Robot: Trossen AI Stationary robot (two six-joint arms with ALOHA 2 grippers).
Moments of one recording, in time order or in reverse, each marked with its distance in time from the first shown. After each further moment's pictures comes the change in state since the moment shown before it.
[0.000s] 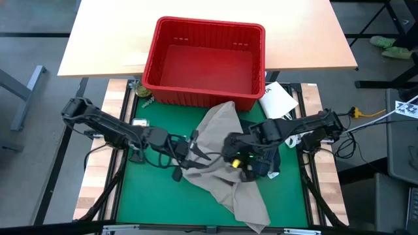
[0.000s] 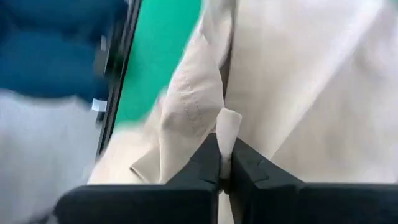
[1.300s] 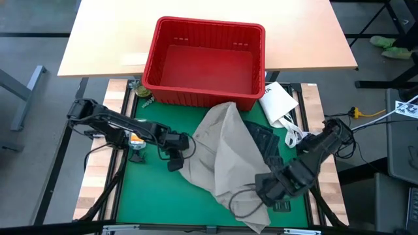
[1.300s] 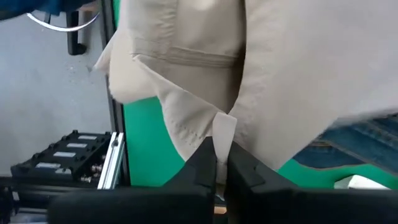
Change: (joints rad) left arm 0.131 0.097 0.000 -1.063 0.056 -0.454; right arm 0.392 -0.024 -0.031 -0.370 0.094 0.527
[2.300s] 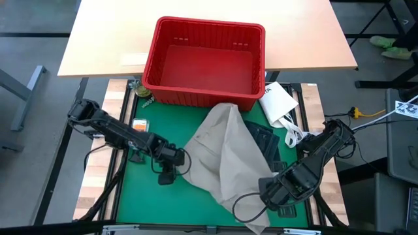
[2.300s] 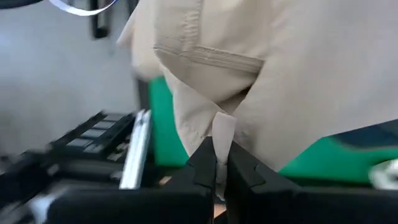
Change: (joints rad) left arm -0.174 0.014 0.000 -0.008 0.073 0.003; right arm 0.045 0.000 0.000 0.000 -0.119 0.063
